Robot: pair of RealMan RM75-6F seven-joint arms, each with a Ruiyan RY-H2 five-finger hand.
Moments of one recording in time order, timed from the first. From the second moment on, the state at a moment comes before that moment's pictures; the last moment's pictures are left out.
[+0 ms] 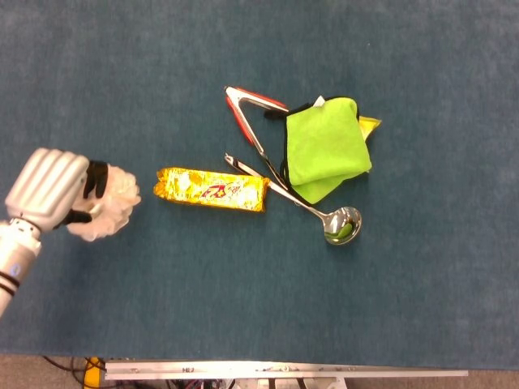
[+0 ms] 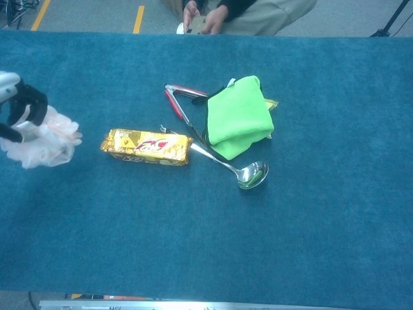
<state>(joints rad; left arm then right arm) -0.48 -1.03 0.06 -1.89 1.32 1.10 0.16 0.08 -1.09 0.04 -1.50 -1.58 1.50 0.12</state>
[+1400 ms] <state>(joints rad) -0.45 -1.17 0.08 -1.90 1.35 0.99 0.24 0.06 -1.08 0.03 -1.47 -1.57 1.52 0.17</state>
